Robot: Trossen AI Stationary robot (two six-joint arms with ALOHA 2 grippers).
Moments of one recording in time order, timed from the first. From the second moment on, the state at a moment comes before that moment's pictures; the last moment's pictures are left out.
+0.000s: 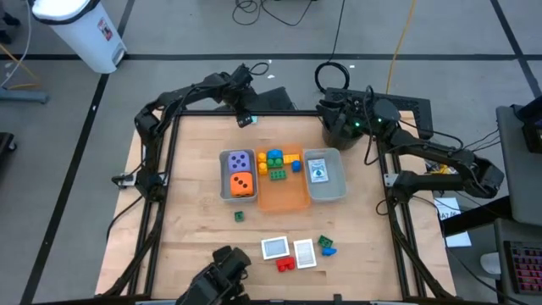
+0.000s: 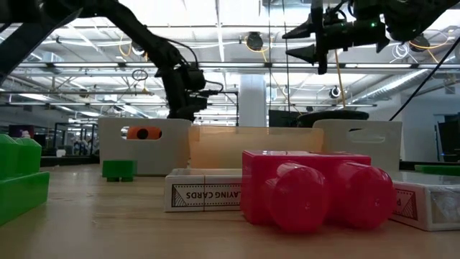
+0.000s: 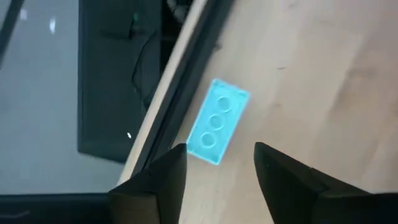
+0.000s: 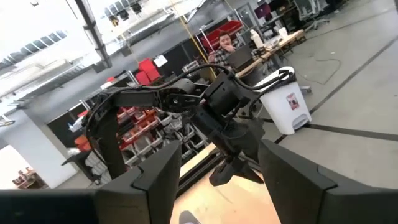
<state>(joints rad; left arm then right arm) 0.81 2.03 1.63 -0.80 0.09 0.40 -0.65 1.06 0.64 0.54 -0.21 0.56</state>
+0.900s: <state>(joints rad) 0.81 2.07 1.63 -0.65 -0.02 -0.07 -0.66 1.06 0.57 0.56 -0.21 0.62</state>
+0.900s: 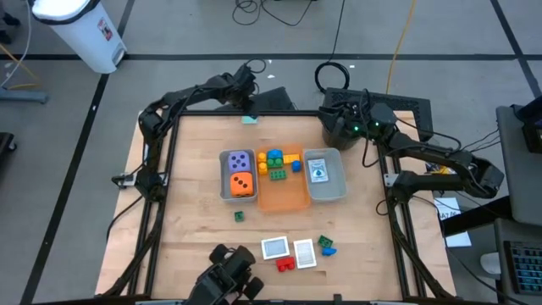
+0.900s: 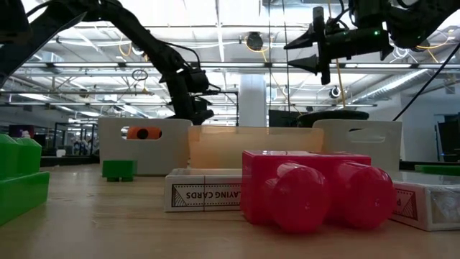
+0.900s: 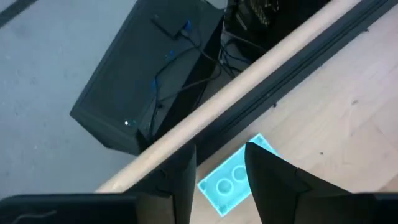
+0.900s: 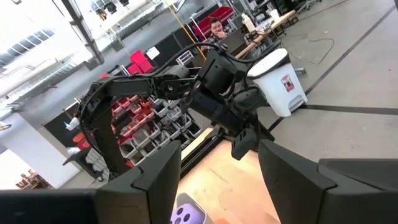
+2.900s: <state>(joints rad) 0.78 2.15 1.62 -0.65 -0.02 -0.22 -0.65 1.06 0.57 0.58 -0.22 0.64</state>
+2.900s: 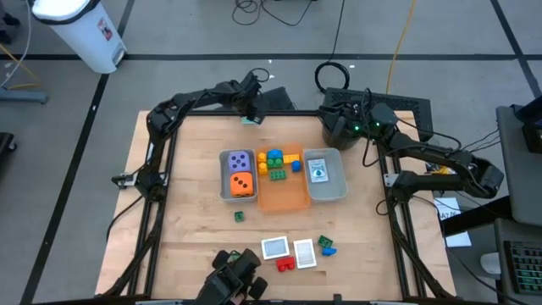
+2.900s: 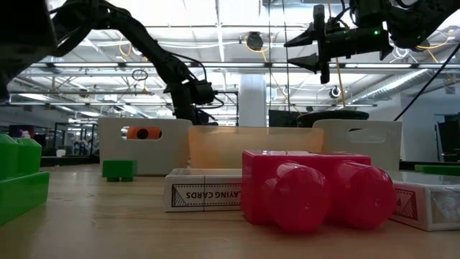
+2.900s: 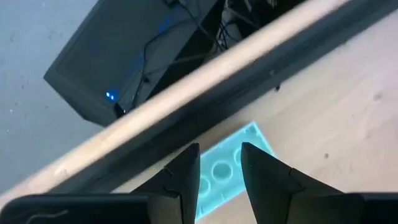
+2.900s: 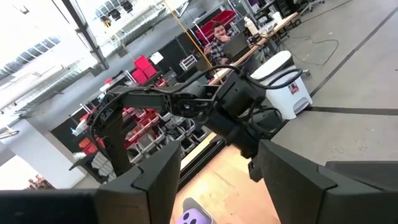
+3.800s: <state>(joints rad) 0.78 2.18 1.63 -0.70 0.00 -0.22 -0.65 1.06 0.57 0.57 -0.22 0.64</state>
